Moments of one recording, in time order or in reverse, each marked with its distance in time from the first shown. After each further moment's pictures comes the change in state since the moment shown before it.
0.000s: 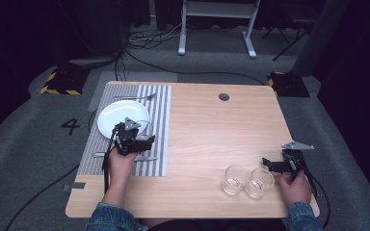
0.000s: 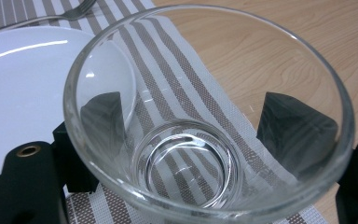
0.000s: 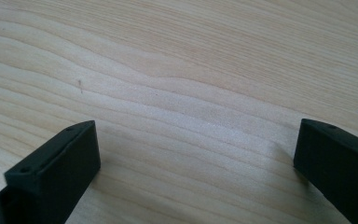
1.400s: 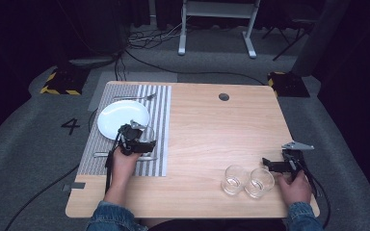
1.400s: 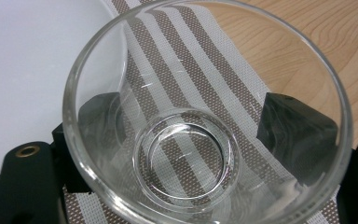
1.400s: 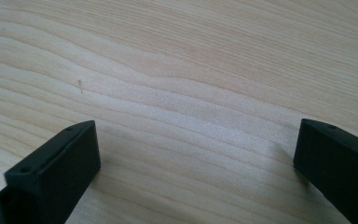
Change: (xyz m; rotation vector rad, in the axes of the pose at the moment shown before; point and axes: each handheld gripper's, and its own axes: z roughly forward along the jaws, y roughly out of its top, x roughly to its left) left arm 0.007 -0.007 0.026 0.131 -0.028 -0.012; right arm 0.000 0.000 0.000 0.000 0.000 0.000
